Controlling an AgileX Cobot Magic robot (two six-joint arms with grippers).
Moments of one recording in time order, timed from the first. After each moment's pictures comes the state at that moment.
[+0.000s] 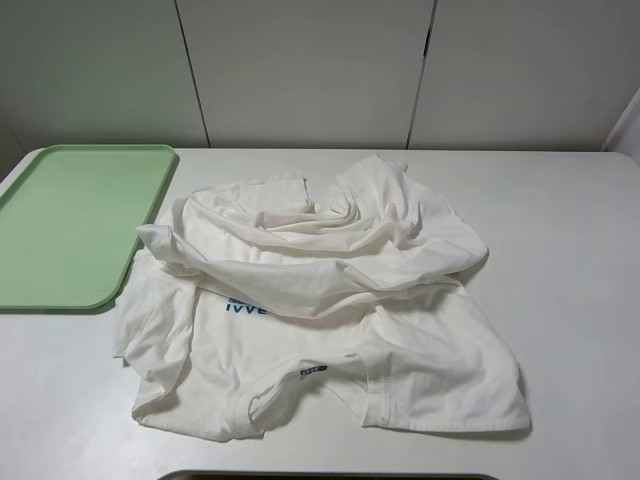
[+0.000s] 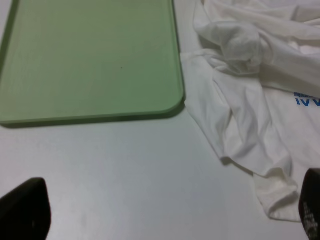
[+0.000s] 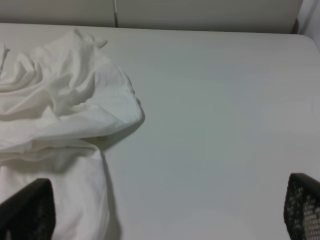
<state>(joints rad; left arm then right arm) -0.05 -0.01 -0.48 0.01 1.06 0.00 0.00 -0.01 -0.50 0.03 1.02 -0.09</state>
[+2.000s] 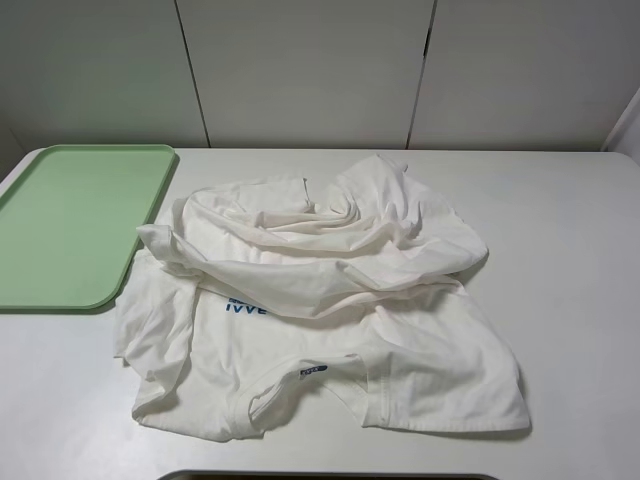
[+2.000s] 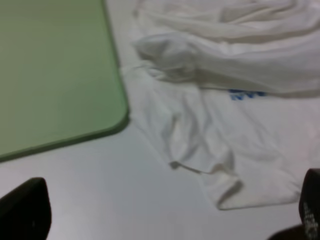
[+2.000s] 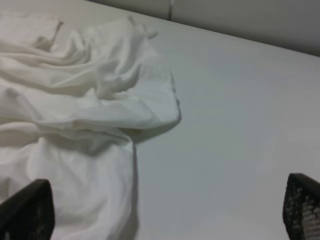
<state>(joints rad) -0.14 0.08 -0.55 -0.07 1.06 0.07 0.09 0.05 -0.53 0.06 1.03 -0.18</state>
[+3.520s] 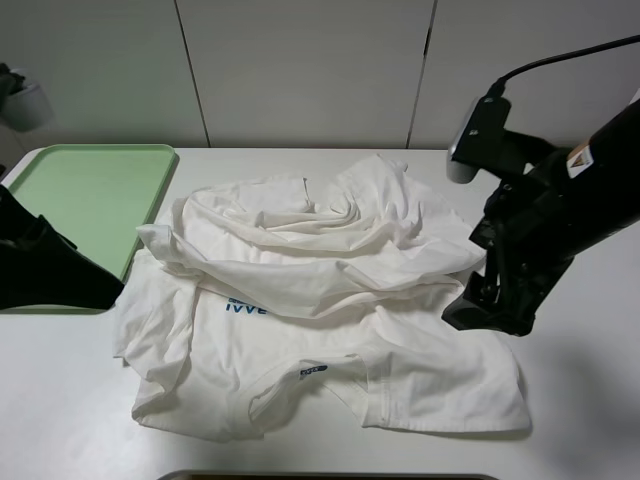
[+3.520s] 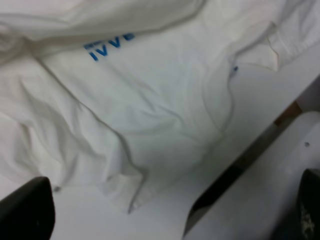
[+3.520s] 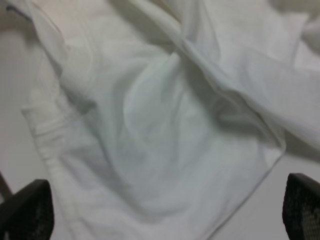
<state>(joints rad) -0.14 1.05 -0.71 -0.55 0.89 0.72 0.45 1.25 -0.77 0.23 0.81 -0.72</state>
